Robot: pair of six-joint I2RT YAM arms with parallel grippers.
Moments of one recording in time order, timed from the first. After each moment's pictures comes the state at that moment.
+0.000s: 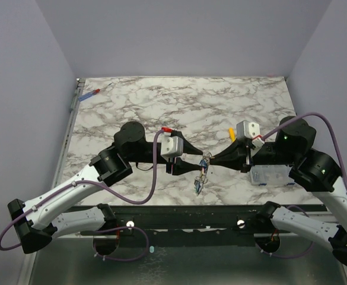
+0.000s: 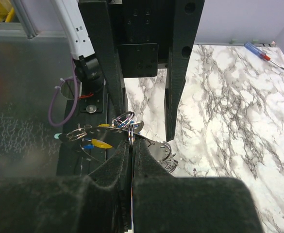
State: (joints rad) left arm -0.94 1.01 1.04 -0.05 0.68 0.16; right arm 0.77 0.84 1.27 -0.64 -0.71 -0.26
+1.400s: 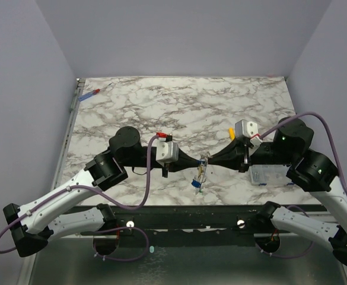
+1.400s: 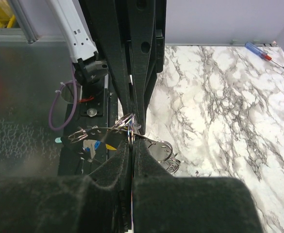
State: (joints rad) left arm -0.95 0.94 1.00 -0.08 0.66 0.16; right arm 0.77 0.84 1.24 -0.59 -0.71 -0.22
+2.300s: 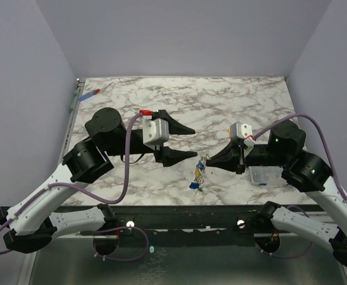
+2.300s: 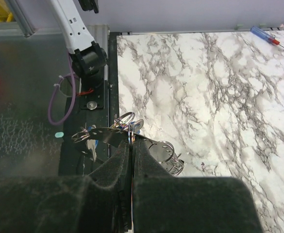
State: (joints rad) left arm -0.95 0.98 1.36 -0.32 0.54 0.17; right arm 0.77 0.83 1.17 -0.57 -0.70 -0.22
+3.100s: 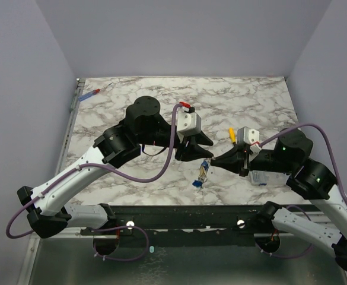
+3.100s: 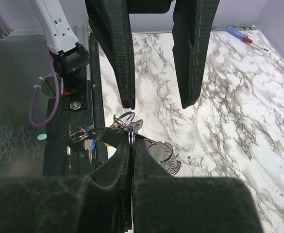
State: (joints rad) left arm -0.95 1.23 1.46 -0.38 0.70 0.12; right arm 0.77 0.74 1.09 -0.54 -0.61 -0.23
